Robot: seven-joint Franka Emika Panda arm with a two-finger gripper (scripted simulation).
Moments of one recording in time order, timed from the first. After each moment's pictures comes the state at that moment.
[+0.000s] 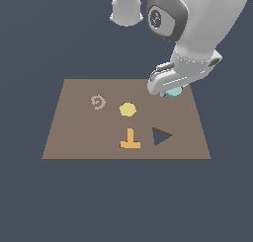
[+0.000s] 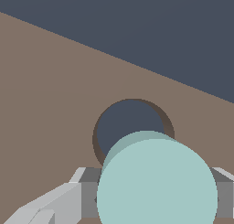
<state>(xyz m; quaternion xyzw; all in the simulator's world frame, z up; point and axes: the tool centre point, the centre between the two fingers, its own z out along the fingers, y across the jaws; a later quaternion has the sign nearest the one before) -0.080 0.162 0.040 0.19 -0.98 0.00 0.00</state>
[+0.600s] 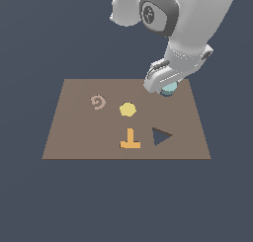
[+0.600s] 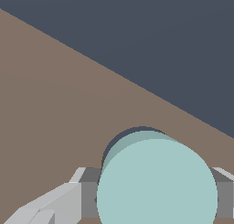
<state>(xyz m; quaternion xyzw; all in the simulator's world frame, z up) -0.097 0.148 0.040 0.25 -0.97 0.00 0.00</state>
